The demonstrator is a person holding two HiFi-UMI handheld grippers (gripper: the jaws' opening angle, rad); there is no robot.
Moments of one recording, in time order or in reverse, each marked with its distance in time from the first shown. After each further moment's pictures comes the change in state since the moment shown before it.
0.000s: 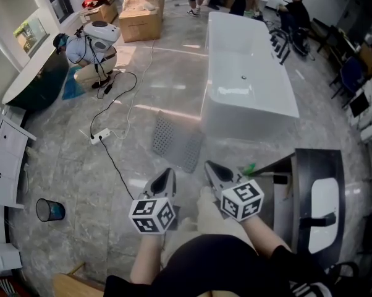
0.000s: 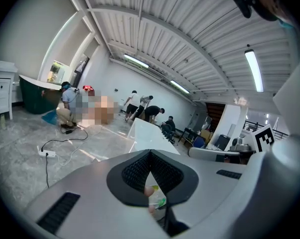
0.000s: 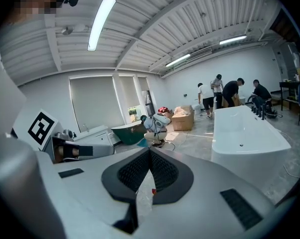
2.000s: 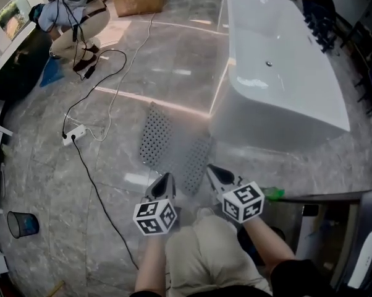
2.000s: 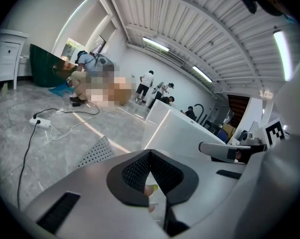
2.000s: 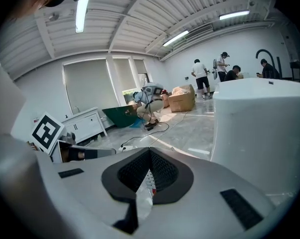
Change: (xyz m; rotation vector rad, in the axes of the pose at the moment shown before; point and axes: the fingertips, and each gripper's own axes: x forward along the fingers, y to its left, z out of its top) left arm 0.366 0.247 -0.258 -0.106 0.077 0.142; right arm 0.317 -0.263 -0.278 -0.008 0.125 0.052
